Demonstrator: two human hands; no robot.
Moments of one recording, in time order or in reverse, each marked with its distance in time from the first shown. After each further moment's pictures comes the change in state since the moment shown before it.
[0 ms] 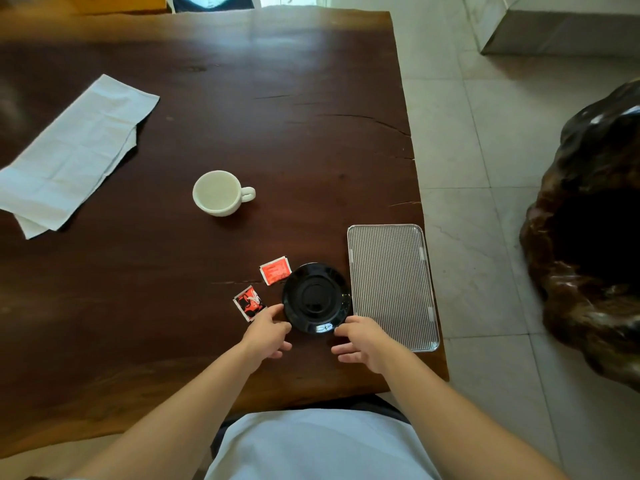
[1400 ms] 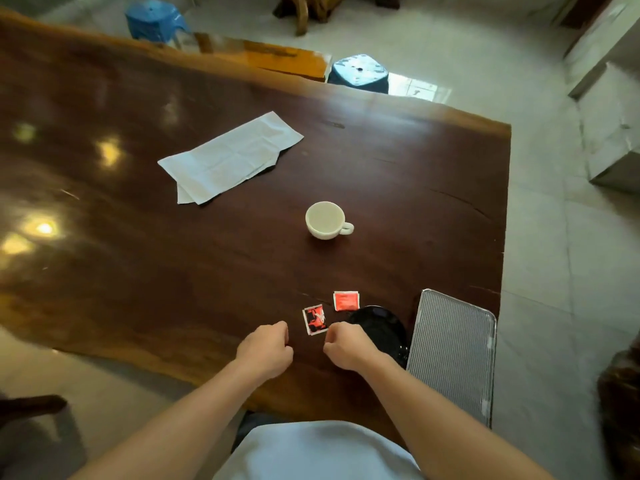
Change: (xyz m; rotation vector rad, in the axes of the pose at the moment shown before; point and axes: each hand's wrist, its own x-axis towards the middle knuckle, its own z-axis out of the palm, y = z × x) left_hand -0.067 -0.056 -0.069 0.492 0.458 0.124; right_hand -0.033 -0.062 0.114 -1.228 -0.074 -0.592
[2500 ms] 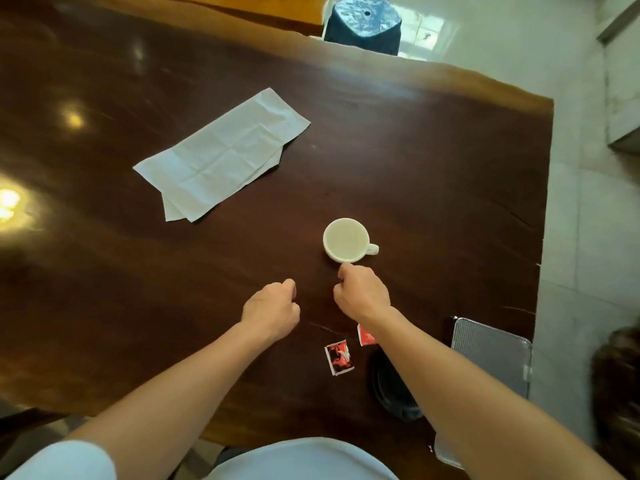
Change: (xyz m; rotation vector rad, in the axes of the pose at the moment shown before) left_hand 0.148 -0.009 -0.115 0.026 0.019 0.152; right_hand 0.118 -0.104 -0.109 -0.111 0.301 0.038
